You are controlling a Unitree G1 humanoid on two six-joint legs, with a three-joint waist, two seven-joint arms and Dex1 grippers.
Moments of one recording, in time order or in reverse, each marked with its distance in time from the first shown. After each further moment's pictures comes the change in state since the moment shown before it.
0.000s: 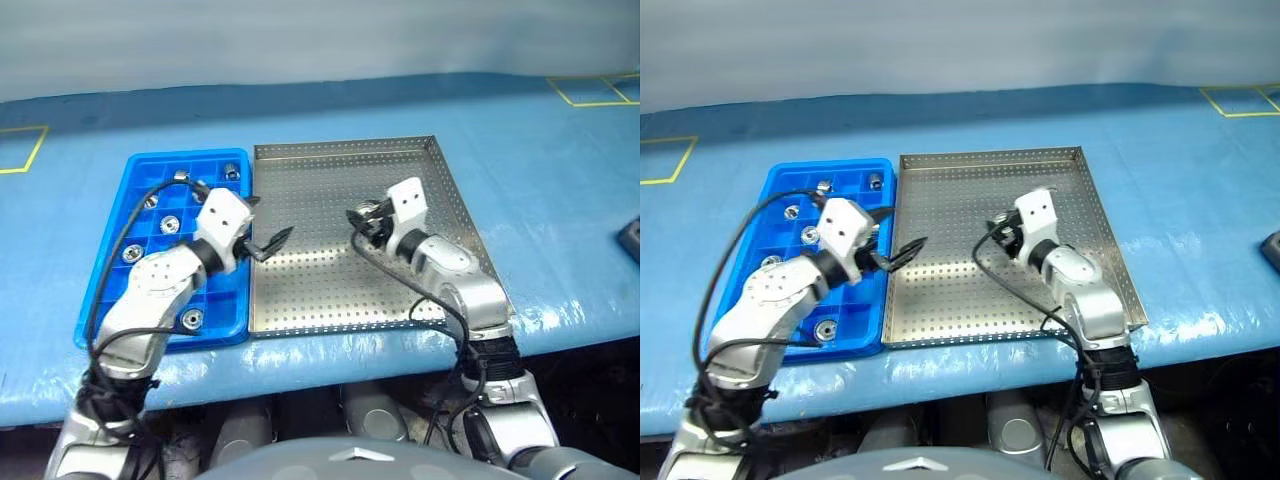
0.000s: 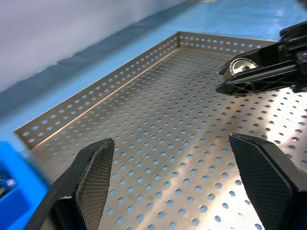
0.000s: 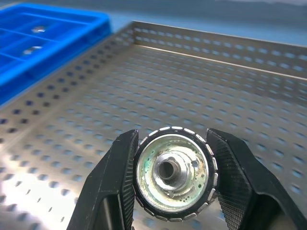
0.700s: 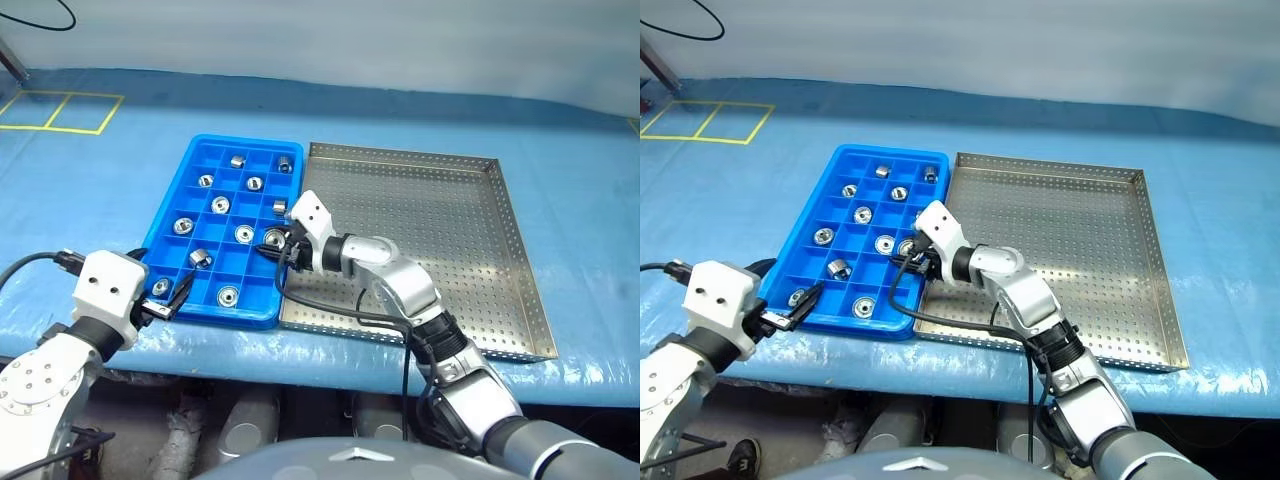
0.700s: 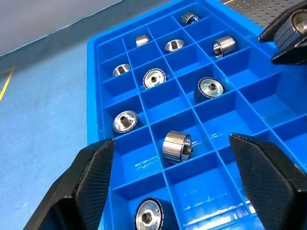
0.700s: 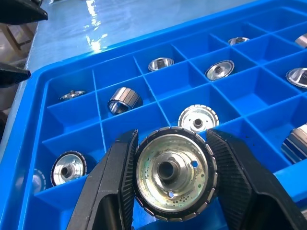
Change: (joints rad) left arm 0.476 -0.007 0.384 -0.375 -0.033 0.140 0.070; right arm -0.141 0.111 0.232 0.181 0.000 -0.018 0.194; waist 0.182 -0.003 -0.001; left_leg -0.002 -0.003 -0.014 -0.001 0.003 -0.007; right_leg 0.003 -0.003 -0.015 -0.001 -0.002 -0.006
